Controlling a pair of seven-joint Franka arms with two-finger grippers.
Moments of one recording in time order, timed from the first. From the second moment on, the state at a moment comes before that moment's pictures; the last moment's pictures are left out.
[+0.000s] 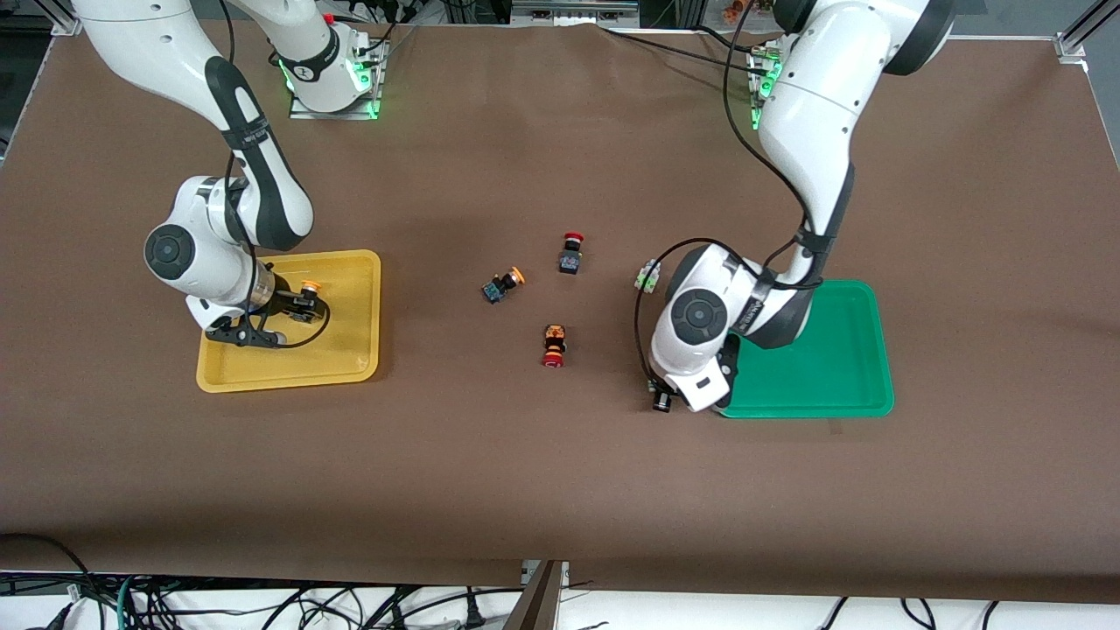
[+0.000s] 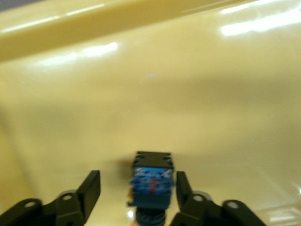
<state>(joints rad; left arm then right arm) -0.43 0.86 -0.03 -1.34 0.05 2.20 -1.78 0.25 0.42 -0.18 -2.12 0.19 2.42 0.08</state>
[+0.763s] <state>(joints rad) -0.22 0.75 -0.02 -1.46 0.05 1.90 -1.15 0.46 0.49 0.06 -1.90 0.36 2.34 0.94</state>
